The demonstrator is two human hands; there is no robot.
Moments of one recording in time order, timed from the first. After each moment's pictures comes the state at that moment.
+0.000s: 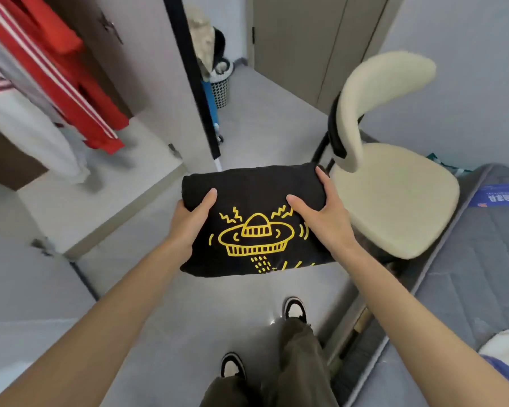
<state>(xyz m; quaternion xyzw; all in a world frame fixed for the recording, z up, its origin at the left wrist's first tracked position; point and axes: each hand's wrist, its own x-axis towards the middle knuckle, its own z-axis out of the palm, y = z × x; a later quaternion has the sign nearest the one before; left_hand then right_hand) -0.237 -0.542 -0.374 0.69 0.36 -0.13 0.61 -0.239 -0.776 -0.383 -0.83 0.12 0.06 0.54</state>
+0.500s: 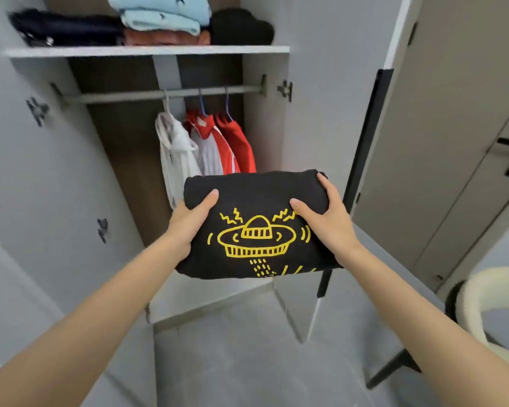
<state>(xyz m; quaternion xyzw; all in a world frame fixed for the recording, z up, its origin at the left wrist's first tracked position) -0.259 -0.282 -0.108 0.65 0.33 0.16 0.66 -0.151 -0.503 -0.131 -0.78 -0.17 0.01 0.60</state>
